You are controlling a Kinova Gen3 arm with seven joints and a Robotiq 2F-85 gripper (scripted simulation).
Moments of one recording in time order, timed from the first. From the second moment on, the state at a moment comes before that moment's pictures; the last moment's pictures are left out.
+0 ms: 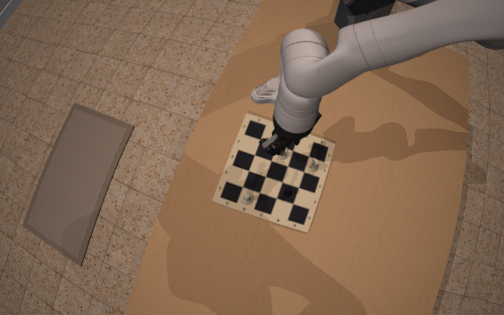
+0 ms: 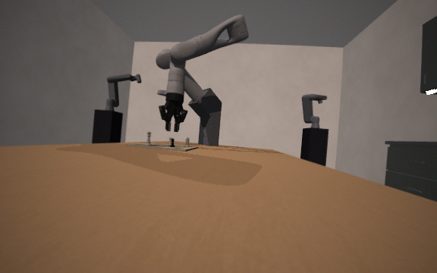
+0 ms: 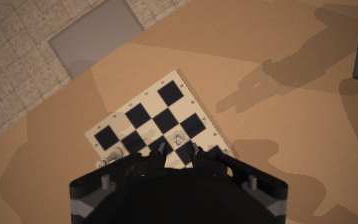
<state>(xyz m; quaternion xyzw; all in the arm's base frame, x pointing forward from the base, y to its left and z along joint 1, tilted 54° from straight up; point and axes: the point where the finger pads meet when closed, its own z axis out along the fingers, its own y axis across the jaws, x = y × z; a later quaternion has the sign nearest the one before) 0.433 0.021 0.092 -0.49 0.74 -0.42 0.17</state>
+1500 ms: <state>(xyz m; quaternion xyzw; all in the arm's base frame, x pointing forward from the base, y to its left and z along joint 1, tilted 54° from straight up) 0.443 0.009 0.082 -0.49 0.74 -0.42 0.17</state>
